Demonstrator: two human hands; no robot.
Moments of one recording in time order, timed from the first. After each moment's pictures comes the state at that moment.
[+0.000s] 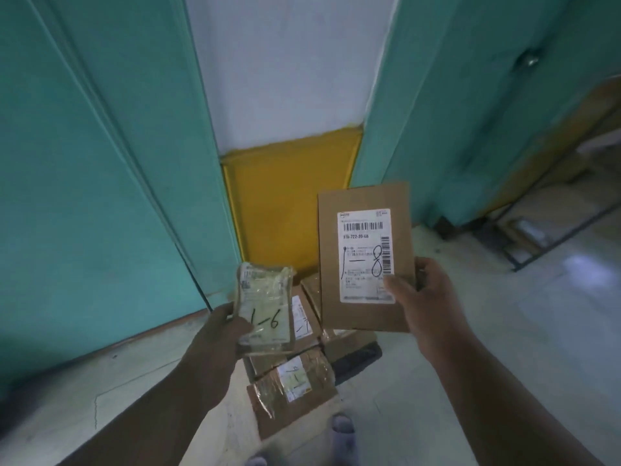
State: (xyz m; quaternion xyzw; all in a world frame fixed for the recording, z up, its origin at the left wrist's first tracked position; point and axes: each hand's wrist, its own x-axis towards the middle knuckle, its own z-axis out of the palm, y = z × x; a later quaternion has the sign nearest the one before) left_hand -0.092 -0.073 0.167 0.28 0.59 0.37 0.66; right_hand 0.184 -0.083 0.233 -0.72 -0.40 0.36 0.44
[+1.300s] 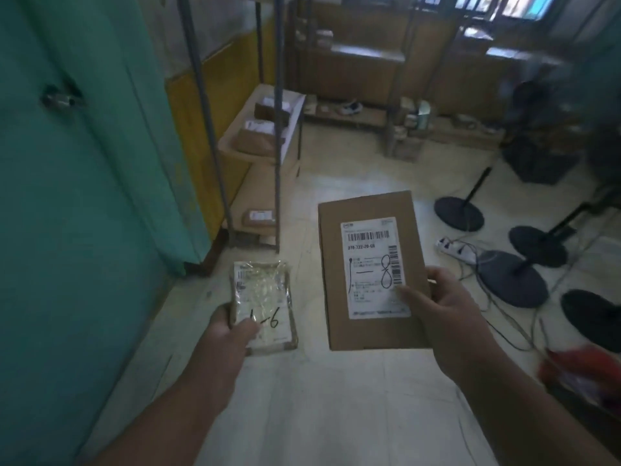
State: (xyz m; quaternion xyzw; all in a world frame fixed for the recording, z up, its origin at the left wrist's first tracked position) left_hand 0.610 -0.007 0.249 0.59 0.39 0.09 0.70; right_hand 0.746 -0.246 0.307 -0.72 -0.01 0.17 0.67
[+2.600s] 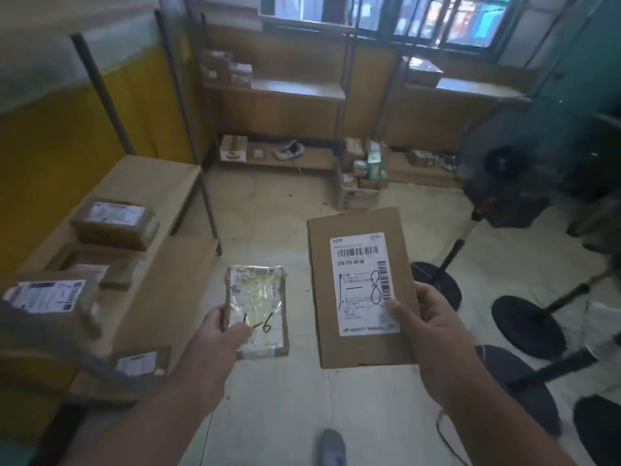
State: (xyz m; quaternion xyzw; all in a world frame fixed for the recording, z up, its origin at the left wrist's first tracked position) left_hand 1.410 0.022 0.249 0.62 0.33 0.02 0.71; right_hand 1.481 -0.238 0.310 -0.71 0.03 0.11 0.69
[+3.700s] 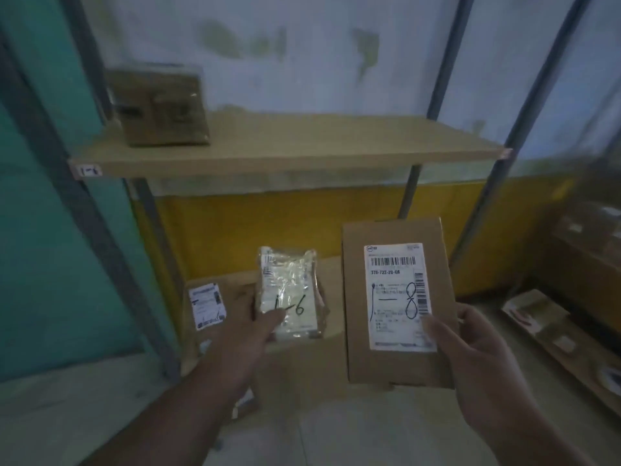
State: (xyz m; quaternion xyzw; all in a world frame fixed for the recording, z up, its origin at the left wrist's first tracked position) left_hand 1.651 0.171 0.325 0.42 0.59 0.46 0.51; right_hand 1.916 0.122 0.375 -0.59 -0.38 0.45 0.56
